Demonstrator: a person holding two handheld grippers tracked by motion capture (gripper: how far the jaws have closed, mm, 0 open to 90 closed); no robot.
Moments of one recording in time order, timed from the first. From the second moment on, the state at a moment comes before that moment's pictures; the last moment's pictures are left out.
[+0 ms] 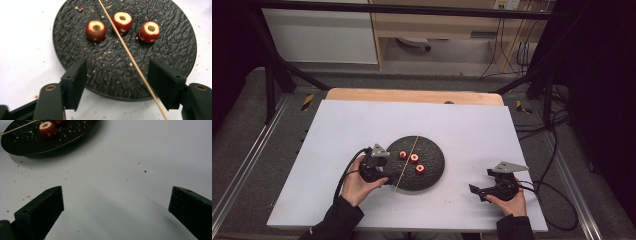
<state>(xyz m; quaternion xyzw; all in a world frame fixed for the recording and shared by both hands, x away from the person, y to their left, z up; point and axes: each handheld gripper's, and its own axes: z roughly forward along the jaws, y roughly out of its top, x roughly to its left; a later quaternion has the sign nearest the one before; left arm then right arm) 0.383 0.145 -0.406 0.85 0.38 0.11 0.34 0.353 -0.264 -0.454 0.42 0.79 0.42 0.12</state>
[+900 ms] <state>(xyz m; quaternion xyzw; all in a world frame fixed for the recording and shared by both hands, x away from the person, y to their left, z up) 0.394 0.099 -0.418 0.86 0.42 0.11 0.27 0.353 -0.264 -0.454 0.42 0.79 0.43 0.12</state>
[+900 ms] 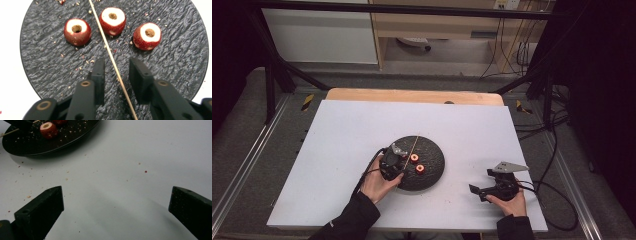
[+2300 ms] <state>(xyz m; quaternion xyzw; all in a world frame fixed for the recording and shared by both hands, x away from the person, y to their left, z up) 0.377 0.144 -0.402 0.83 0.42 0.12 0.35 0.353 -0.264 -0.455 0.42 0.79 0.42 0.12</state>
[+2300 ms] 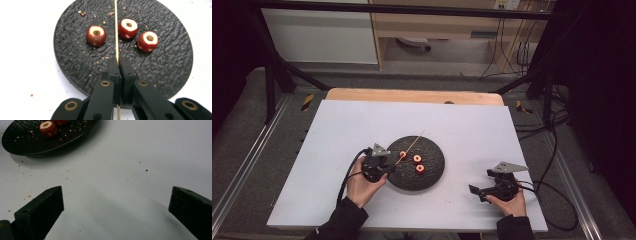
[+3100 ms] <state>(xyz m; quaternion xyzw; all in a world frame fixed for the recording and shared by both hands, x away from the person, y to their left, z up) 0.335 0.227 -0.424 0.80 0.38 0.14 0.44 0.354 -0.246 -0.450 0.43 0.80 0.40 0.12</state>
